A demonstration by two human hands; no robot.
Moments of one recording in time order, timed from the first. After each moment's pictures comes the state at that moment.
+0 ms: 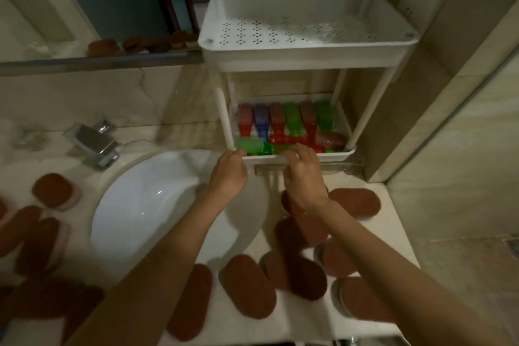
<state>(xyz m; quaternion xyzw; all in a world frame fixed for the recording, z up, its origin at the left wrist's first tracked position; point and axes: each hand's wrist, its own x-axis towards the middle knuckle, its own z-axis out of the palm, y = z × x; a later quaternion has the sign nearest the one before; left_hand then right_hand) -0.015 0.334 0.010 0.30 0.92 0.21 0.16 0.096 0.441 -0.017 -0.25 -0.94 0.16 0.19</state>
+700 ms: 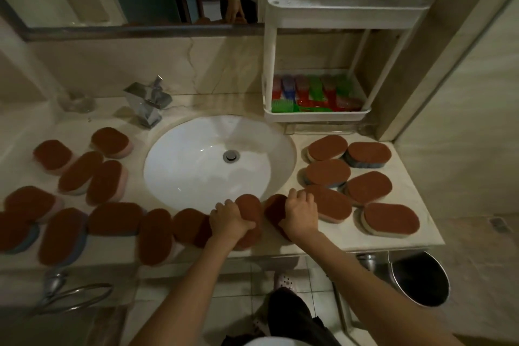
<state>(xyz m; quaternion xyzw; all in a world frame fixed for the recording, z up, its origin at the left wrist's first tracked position) 0.076 0.132 -0.043 0.19 0.94 0.08 0.28 0.167 0.236 -0.043 -0.39 -0.90 0.15 -0.11</state>
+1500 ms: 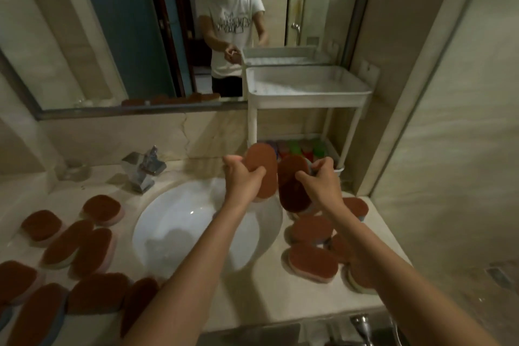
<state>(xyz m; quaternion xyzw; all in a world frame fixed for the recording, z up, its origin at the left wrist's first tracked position) 0.053 0.222 0.121 0.18 0.79 0.56 0.17 0.156 0.318 0.113 -0.43 -0.74 0.44 0.27</state>
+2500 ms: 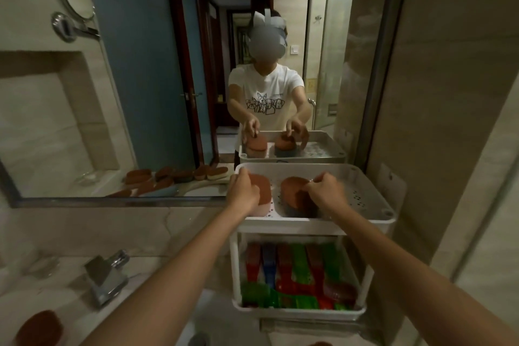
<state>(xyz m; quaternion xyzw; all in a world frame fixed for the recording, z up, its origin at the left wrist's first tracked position) -0.080 0.417 0.212 0.24 0.88 0.40 0.07 0.011 0.543 0.204 -0.40 -0.79 0.40 0.24</state>
